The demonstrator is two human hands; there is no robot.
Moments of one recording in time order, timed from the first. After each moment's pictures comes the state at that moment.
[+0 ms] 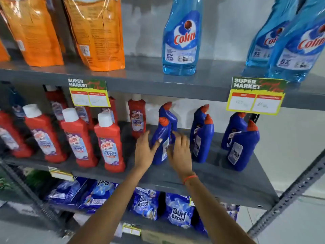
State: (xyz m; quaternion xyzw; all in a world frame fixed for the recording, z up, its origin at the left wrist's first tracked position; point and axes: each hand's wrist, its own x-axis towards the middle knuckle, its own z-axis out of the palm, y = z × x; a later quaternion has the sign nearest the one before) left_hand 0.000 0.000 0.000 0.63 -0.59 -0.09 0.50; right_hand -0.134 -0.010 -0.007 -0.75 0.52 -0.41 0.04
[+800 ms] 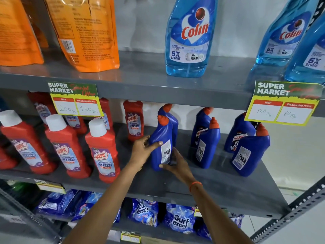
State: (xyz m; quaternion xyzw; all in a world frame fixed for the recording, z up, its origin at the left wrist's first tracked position) left_hand 0.024 -0.042 0.004 0.53 -0.52 -0.38 0.56; right_hand -0.135 -0.056 -0.057 -0.66 0.51 -0.35 0.43
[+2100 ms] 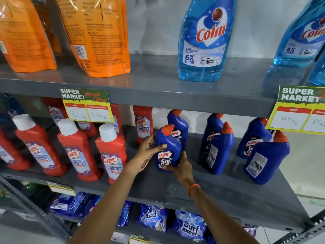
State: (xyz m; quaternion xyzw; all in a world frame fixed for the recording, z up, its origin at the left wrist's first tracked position) left_hand 0.049 -0.059 0.005 0.43 -0.49 -0.52 0.55; right_hand -0.102 -0.060 -0.054 -0.57 0.56 -0.41 0.43
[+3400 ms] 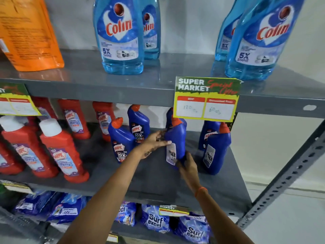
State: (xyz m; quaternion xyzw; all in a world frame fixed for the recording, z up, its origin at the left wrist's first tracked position) left_hand -0.113 -0.097 0.012 0.43 -0.55 -0.59 0.41; right_hand -0.276 -0.059 -0.071 -0.57 0.55 -0.48 0.38
